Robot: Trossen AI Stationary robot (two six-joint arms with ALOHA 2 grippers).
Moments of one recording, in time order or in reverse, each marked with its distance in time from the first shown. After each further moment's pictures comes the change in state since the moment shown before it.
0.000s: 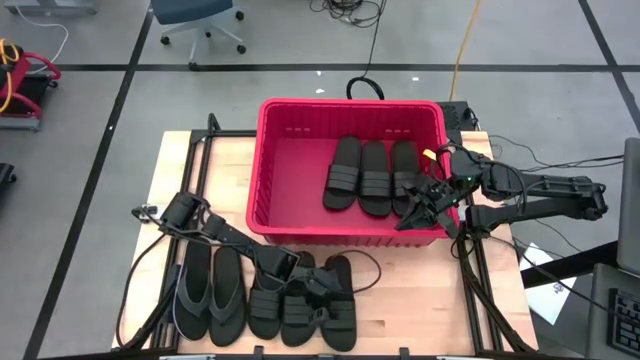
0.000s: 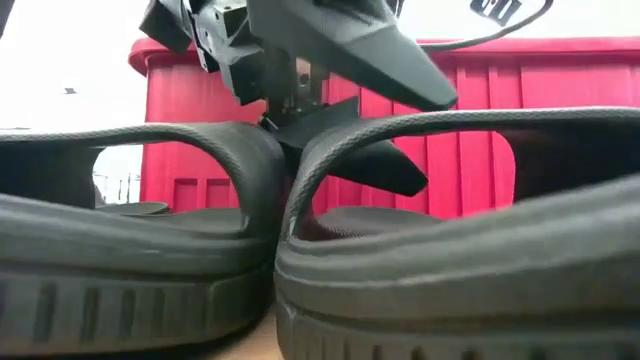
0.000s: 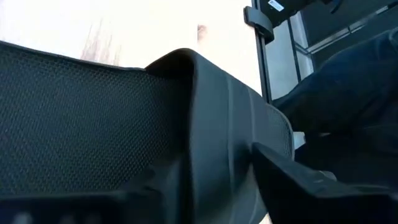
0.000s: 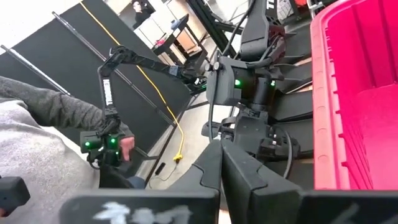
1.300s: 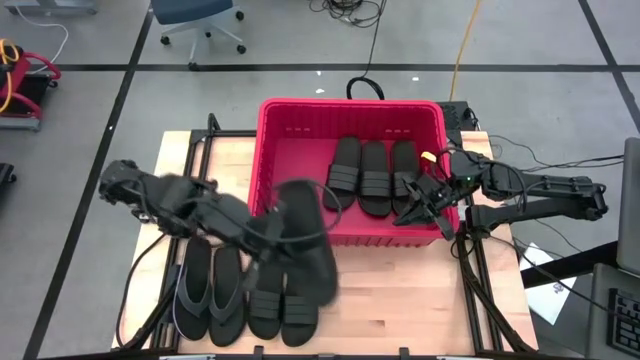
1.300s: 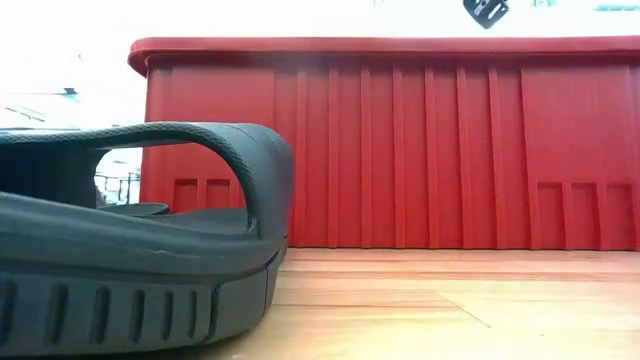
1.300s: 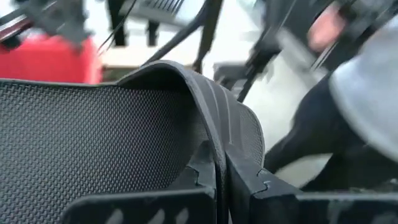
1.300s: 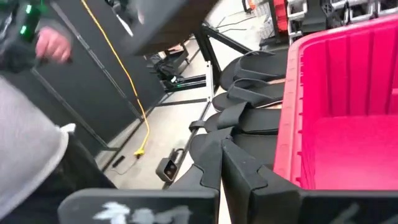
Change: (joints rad) left arm 0.015 -0.548 0.587 -0.955 -0.205 0.459; right arm 0.000 -0.006 0.000 -0.031 0.073 -0.245
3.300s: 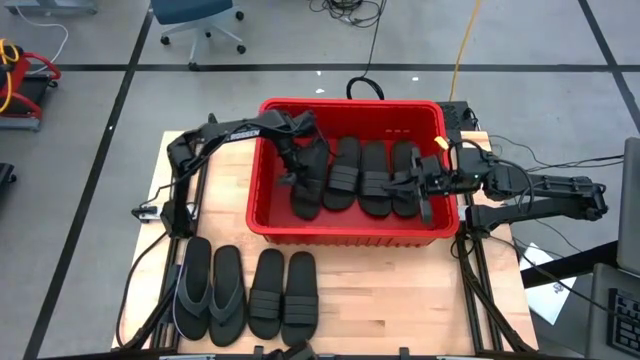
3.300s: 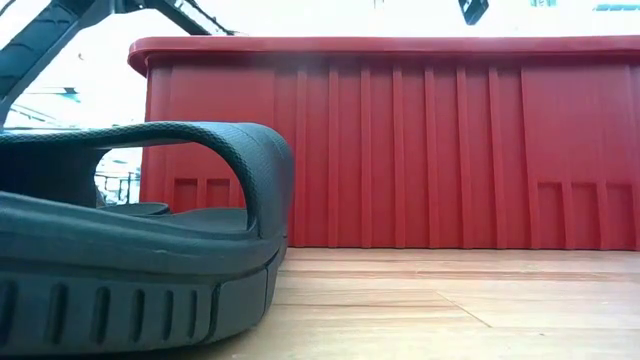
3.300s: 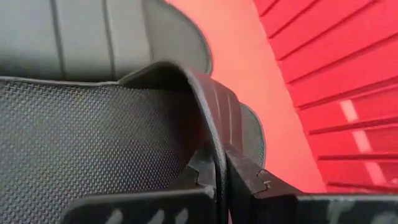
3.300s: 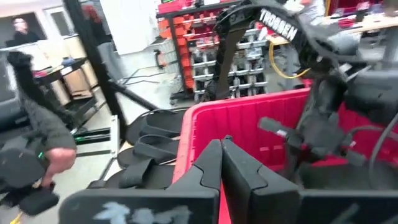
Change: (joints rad) left arm 0.970 0.530 -0.268 -0.170 0.699 1.034; right arm -0.003 0.000 0.000 0.152 0.445 -0.096
